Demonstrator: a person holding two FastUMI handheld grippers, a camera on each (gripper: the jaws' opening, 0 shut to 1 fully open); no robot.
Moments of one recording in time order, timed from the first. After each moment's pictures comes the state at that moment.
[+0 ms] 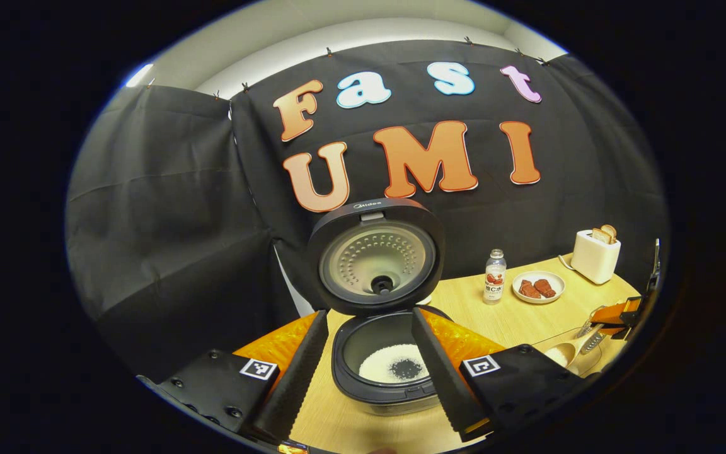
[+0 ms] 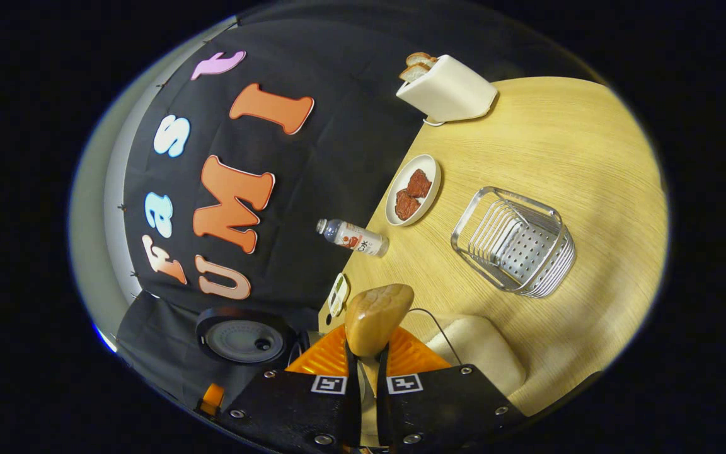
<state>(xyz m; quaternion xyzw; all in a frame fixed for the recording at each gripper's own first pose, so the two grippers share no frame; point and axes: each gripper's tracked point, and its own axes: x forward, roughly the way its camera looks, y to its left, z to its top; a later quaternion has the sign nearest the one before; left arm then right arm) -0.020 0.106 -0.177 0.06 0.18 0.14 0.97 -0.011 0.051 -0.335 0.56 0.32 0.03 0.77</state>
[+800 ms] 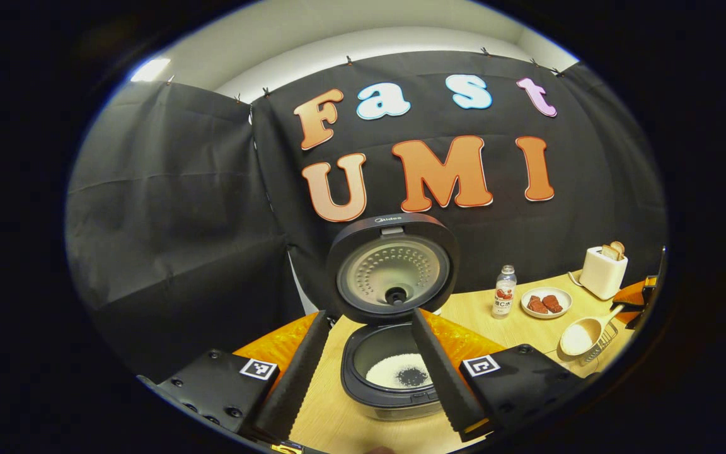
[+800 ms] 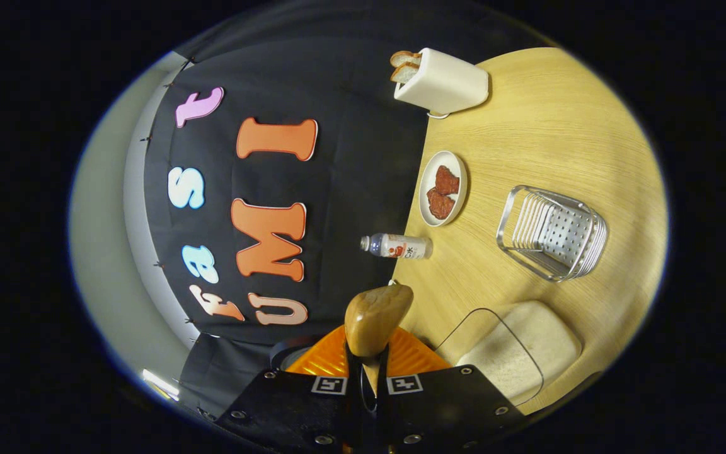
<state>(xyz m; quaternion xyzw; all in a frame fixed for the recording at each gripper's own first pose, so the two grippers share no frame) -0.034 0.128 -0.159 0.05 0.14 0.18 0.97 0.015 0.048 -0.266 0.67 0.27 0.06 0.69</state>
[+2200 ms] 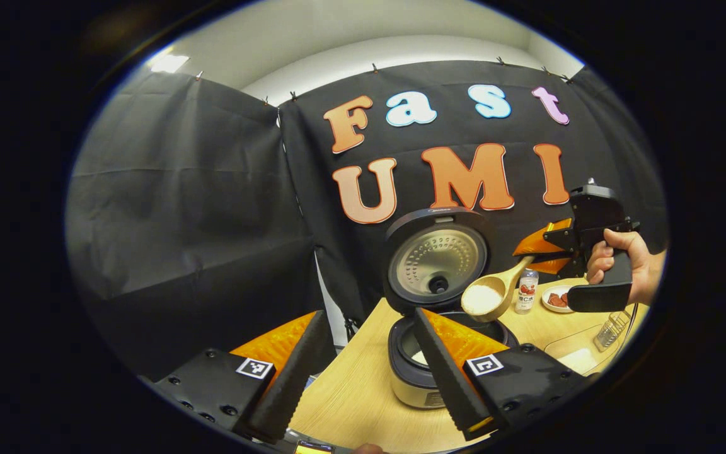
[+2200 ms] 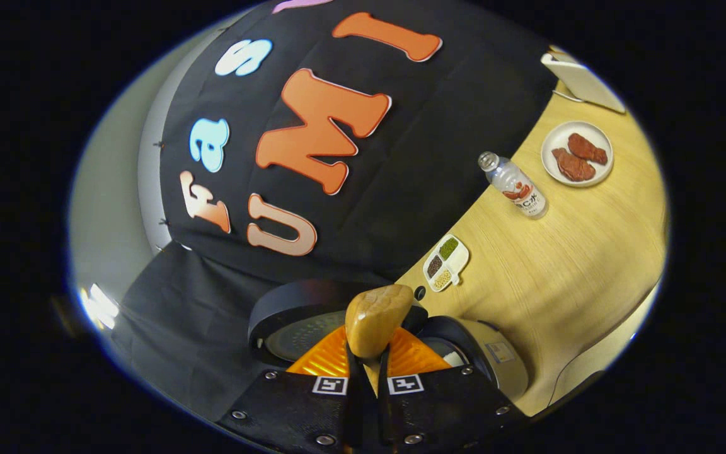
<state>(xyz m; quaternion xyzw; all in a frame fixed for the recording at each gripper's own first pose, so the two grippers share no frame) -0.091 0.190 -0.172 0.04 0.13 0.21 0.97 0.115 0.304 -0.196 0.49 0.32 0.19 0.79</state>
